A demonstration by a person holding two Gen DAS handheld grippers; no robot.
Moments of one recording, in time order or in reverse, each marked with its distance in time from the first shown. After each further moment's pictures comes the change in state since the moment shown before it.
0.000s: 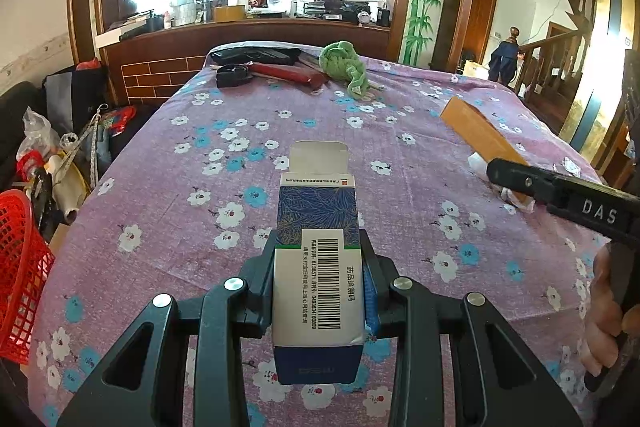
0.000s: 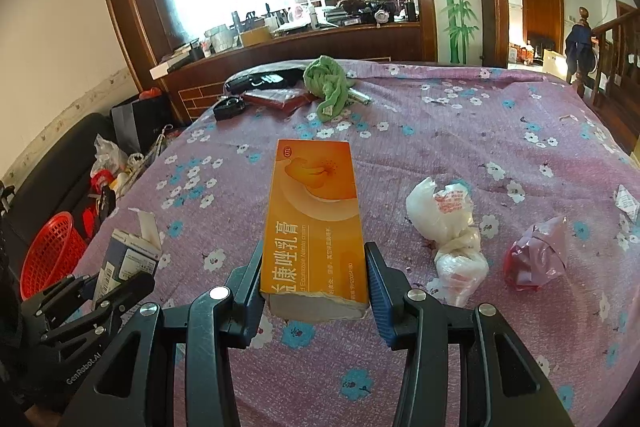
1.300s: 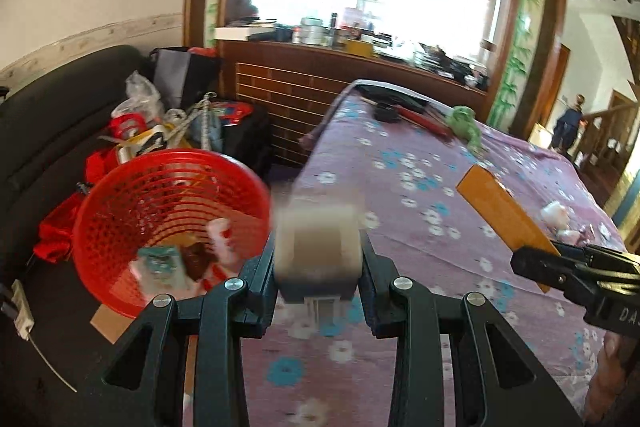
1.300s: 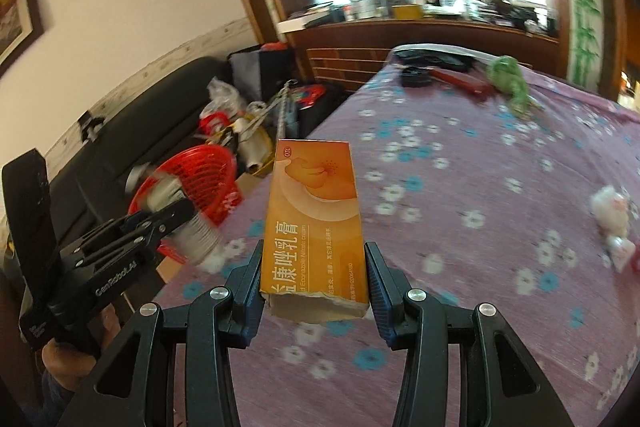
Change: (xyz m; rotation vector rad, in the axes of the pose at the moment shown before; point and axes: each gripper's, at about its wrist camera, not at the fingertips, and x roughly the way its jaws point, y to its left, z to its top) left arm -0.134 0.165 -0.039 -0.234 -0.116 0.215; right arm -0.029 0.199 -0.038 -0.215 0.111 0.319
